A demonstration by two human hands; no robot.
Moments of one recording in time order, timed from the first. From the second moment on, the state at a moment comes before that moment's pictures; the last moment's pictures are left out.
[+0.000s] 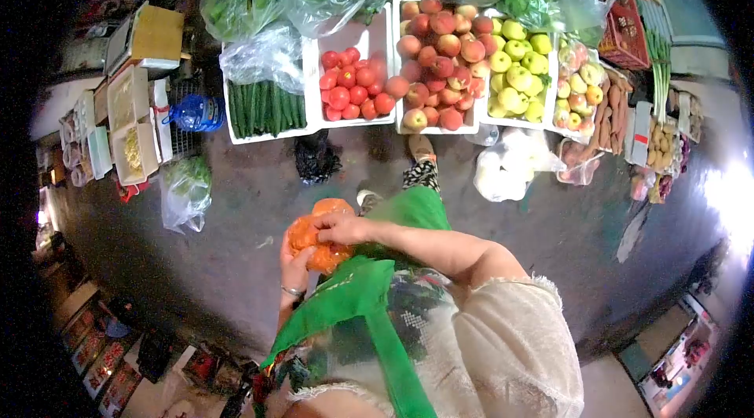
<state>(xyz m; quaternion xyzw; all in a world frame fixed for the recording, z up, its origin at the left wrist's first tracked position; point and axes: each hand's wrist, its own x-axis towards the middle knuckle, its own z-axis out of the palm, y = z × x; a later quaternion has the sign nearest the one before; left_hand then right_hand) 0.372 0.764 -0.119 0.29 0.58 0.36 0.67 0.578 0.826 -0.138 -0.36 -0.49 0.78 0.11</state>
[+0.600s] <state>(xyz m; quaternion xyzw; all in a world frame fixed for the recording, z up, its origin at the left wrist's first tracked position) 0.469 0.792 -0.098 0.25 0.64 0.46 0.57 0.660 0.835 -0.128 -0.28 -0.26 0.92 0.12</state>
